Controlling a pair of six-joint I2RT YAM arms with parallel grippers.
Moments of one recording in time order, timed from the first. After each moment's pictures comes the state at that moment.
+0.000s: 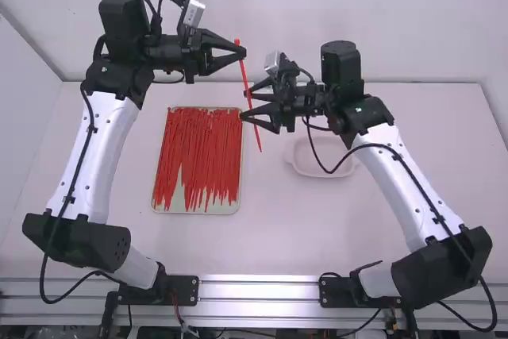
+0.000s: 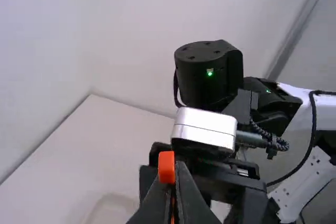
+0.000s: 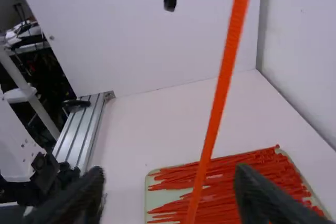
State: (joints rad) left arm -0.09 1.62 1.85 -0.39 1.37 -0.07; right arm 0.37 1.51 1.47 -0.40 -1.14 -0.26
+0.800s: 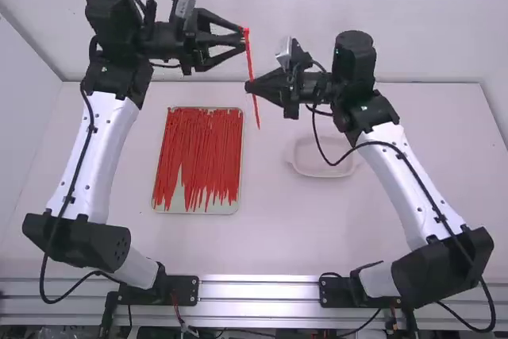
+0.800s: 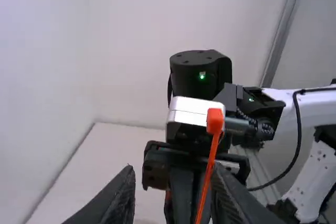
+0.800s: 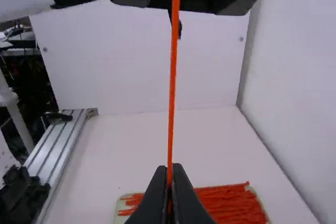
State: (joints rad) left arm -0.09 1.62 1.85 -0.01 1.41 -0.24; right arm 0.33 1.51 1.47 -0.12 -1.19 -0.20
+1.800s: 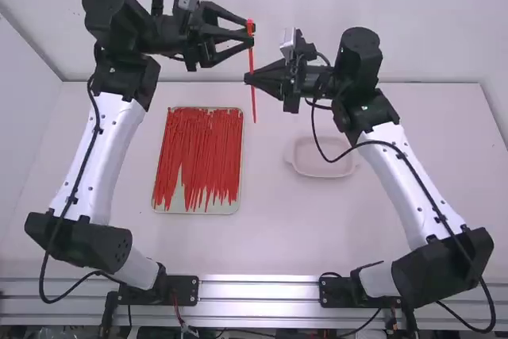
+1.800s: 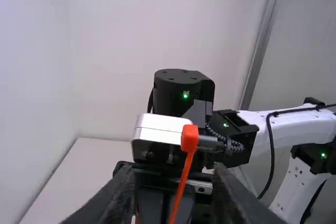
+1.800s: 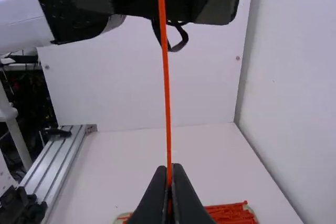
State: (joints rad) left arm -0.13 1.62 1.85 0.19 1.40 -0.48; right arm 0.33 1.51 1.47 0.01 -1.18 -0.06
